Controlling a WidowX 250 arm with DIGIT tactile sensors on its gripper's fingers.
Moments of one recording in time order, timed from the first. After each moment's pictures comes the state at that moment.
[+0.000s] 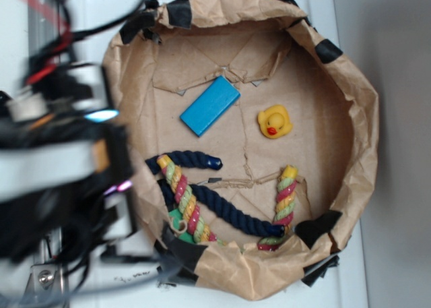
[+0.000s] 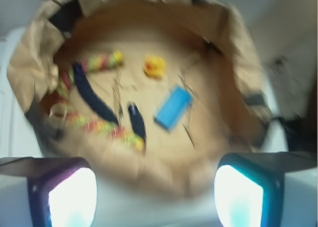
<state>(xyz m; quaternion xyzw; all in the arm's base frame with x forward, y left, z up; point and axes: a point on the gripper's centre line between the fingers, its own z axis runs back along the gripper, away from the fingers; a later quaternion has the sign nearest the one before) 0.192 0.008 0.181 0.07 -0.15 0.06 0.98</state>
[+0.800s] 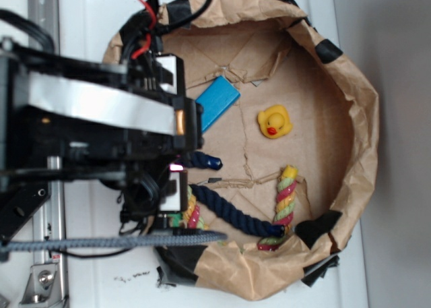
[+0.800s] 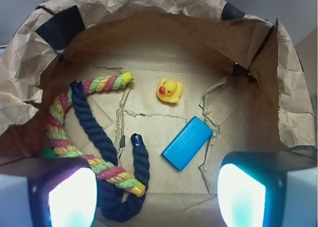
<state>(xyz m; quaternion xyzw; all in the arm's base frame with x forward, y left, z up) 0.218 0.016 0.156 0.04 -0.17 0.01 0.99</state>
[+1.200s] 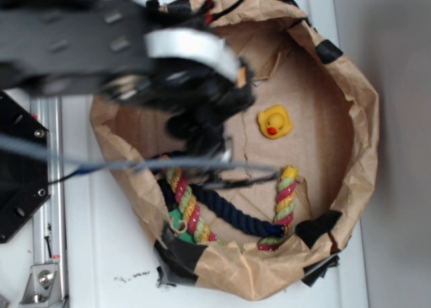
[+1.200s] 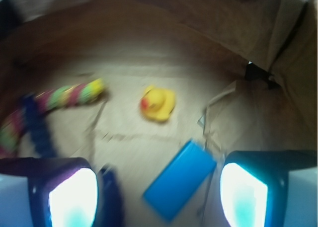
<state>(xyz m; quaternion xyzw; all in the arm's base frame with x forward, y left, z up) 0.261 0.060 0.095 0.02 -0.16 0.03 0.99</state>
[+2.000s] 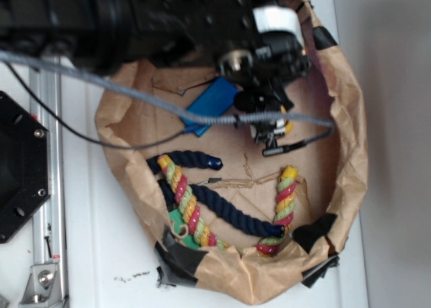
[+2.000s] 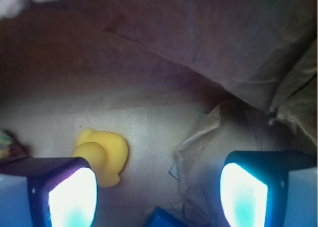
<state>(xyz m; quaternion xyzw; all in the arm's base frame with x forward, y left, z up) 0.297 0.075 0.060 0.04 -0.15 0.08 0.98</state>
